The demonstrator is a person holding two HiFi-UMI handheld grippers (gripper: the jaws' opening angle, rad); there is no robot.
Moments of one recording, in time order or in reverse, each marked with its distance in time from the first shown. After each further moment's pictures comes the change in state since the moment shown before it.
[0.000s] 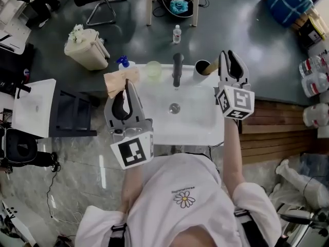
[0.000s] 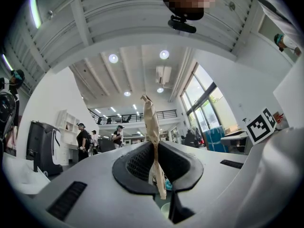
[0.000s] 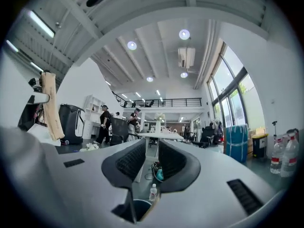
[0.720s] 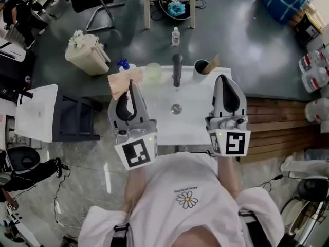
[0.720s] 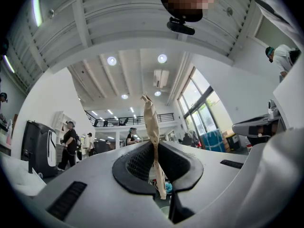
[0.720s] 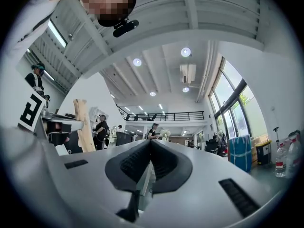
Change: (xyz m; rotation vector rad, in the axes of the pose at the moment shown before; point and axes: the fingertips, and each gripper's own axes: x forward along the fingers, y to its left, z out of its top) left arm -0.001 -0.008 0.012 -0.013 -0.035 -0.036; right arm -0.097 0.068 0.067 -0.019 -0.182 0.019
